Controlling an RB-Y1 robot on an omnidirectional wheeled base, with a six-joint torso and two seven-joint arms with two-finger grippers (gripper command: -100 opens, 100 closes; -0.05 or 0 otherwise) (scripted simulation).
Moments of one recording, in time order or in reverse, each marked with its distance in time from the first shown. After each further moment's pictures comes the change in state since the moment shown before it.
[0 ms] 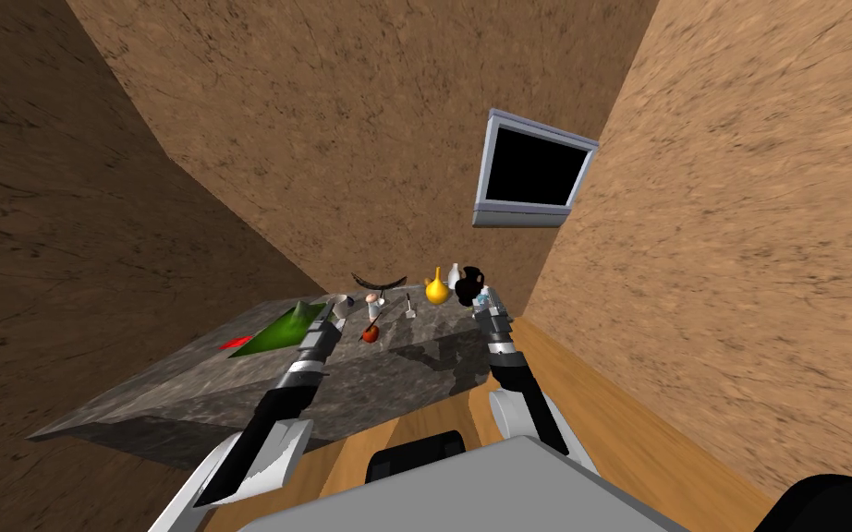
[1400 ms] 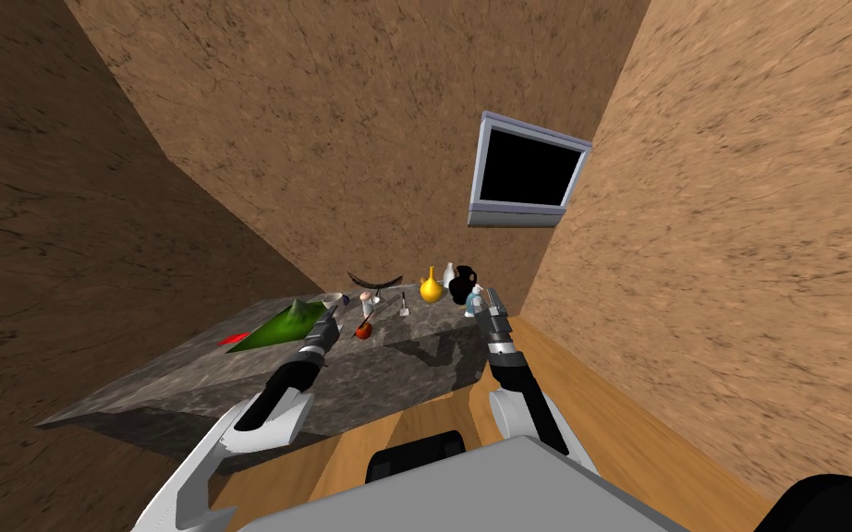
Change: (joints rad) left arm -0.148 0.087 0.041 0.083 -0.006 0.373 0.081; right arm 0.000 0.000 0.000 0.000 0.000 0.000 0.000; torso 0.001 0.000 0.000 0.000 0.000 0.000
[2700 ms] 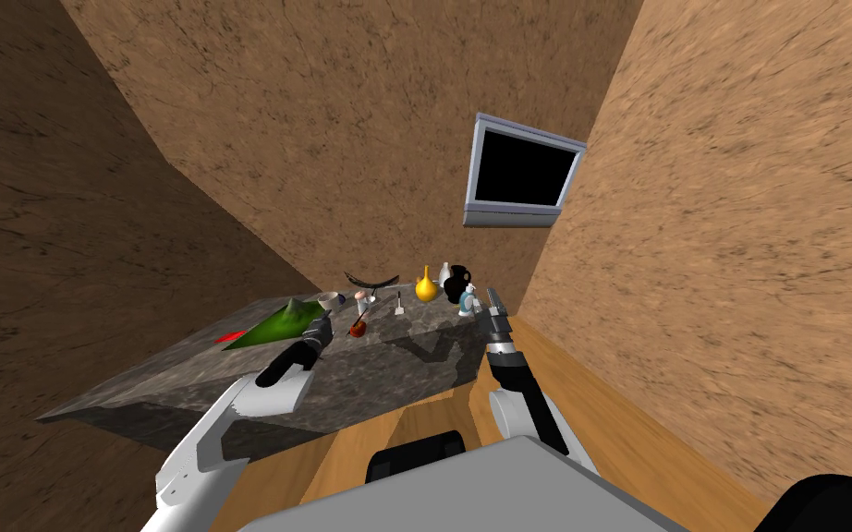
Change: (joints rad) left arm -0.137 0.066 0.040 0.073 0.011 0.359 0.072; right arm 0.000 0.000 0.000 0.000 0.000 0.000 0.000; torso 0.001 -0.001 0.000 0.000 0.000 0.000
